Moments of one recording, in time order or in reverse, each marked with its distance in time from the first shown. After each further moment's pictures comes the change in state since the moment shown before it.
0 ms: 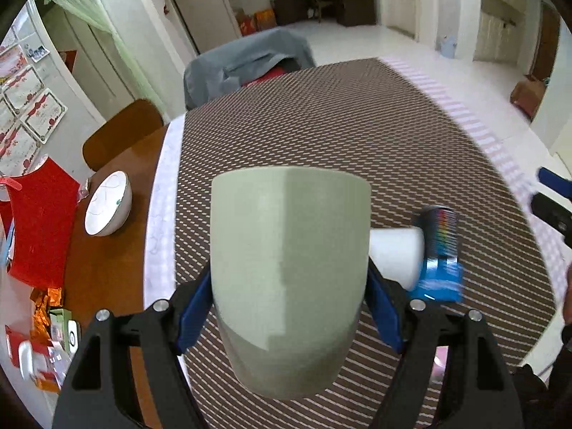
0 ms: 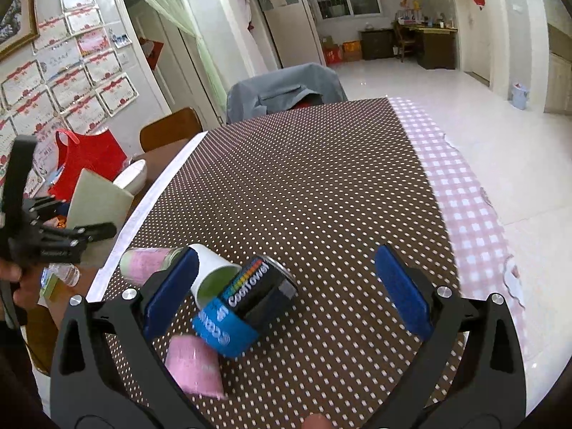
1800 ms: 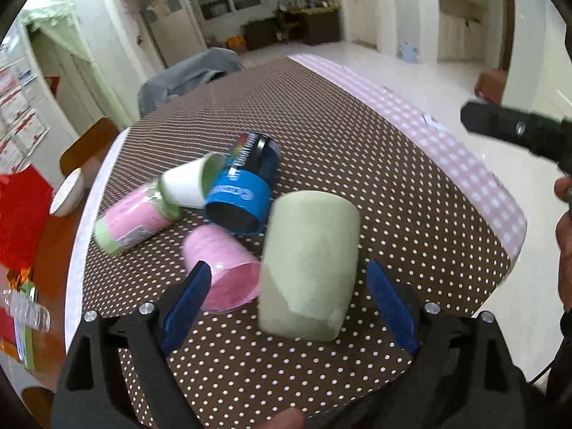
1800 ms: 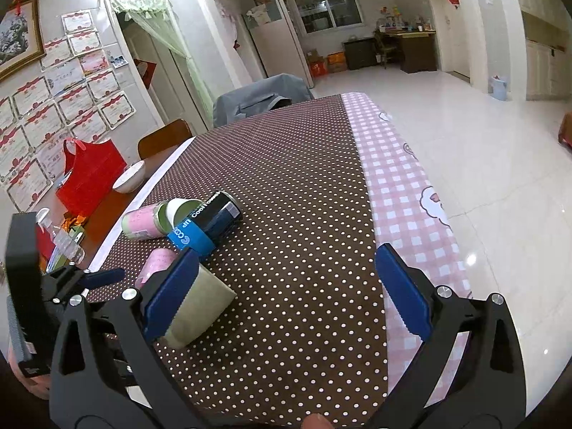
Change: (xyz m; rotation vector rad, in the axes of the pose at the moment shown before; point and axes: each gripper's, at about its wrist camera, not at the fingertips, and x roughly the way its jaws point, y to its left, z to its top) left arm -0.037 -0.204 -0.131 0.046 -0.126 -0.035; right arm -0.096 -0.069 -0.089 0.044 -0.058 -0.005
